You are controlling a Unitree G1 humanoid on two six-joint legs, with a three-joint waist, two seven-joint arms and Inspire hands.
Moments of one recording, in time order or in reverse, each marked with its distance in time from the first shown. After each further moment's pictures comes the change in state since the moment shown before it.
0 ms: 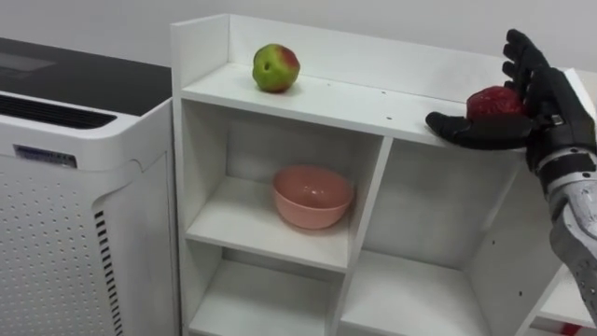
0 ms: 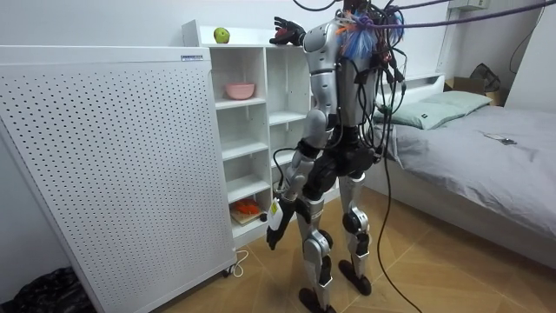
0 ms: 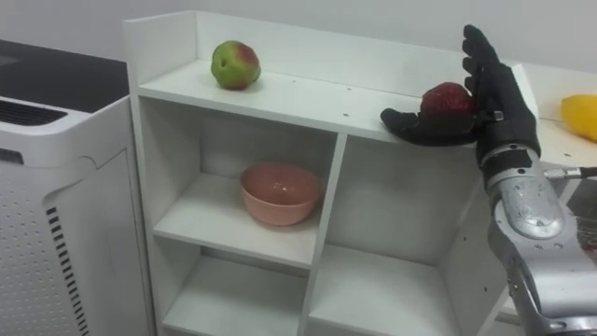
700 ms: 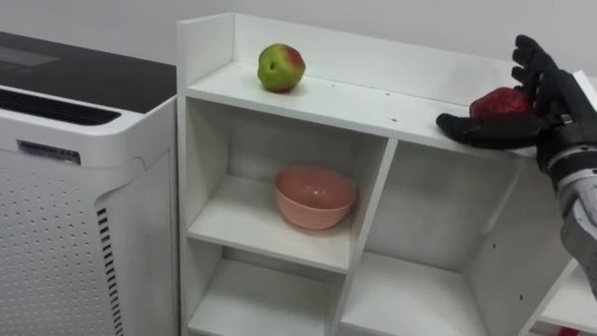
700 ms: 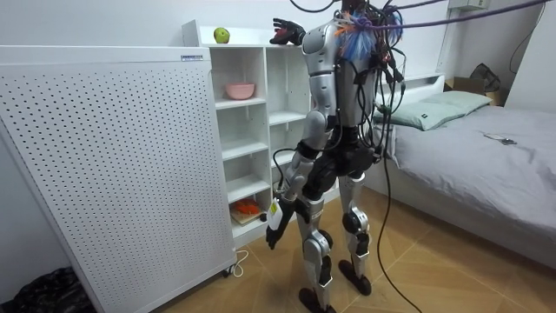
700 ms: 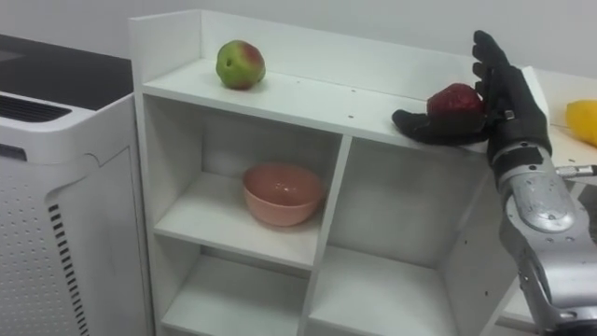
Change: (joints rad) left arm -0.005 0.001 -0.002 -0.003 -0.001 0.000 0.016; right arm -0.032 -0.042 0.014 0.078 0.027 -0.001 0.007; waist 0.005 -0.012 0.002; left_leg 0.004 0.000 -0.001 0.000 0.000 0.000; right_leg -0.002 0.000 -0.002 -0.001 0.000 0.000
